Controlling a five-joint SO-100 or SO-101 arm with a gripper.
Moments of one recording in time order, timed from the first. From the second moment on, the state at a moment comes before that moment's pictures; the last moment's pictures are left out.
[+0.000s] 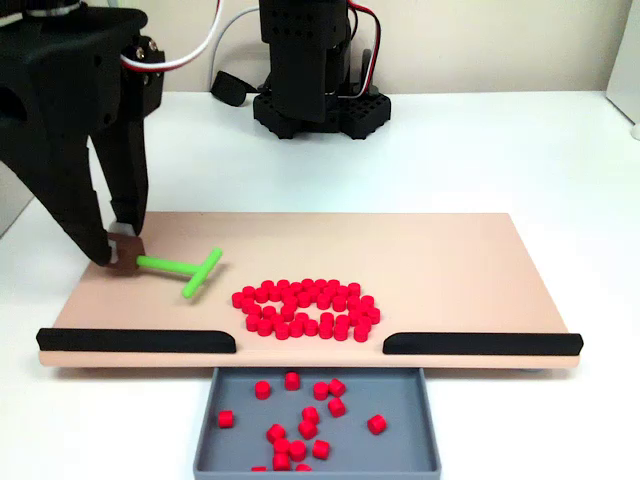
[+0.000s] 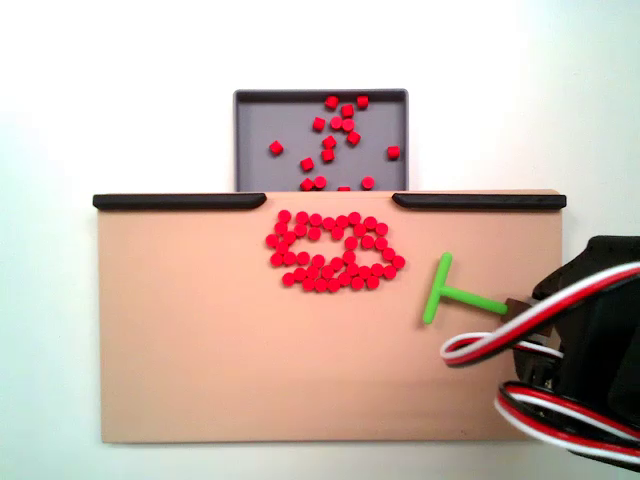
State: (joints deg) arm 24.1 59.3 61.4 88.6 -184.0
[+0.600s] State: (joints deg) arm 22.9 55.4 56.6 88.6 -184.2
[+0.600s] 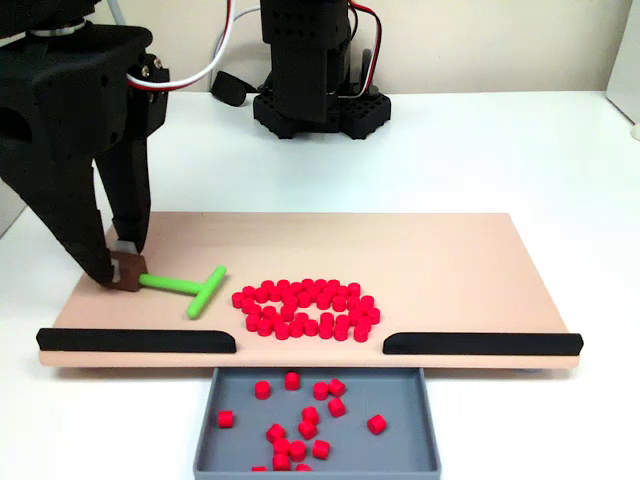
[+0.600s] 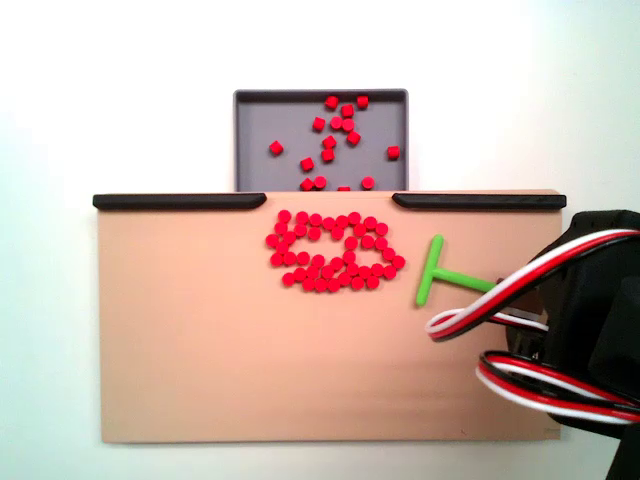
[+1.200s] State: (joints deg) arm 21.7 54.3 55.1 88.6 -184.2
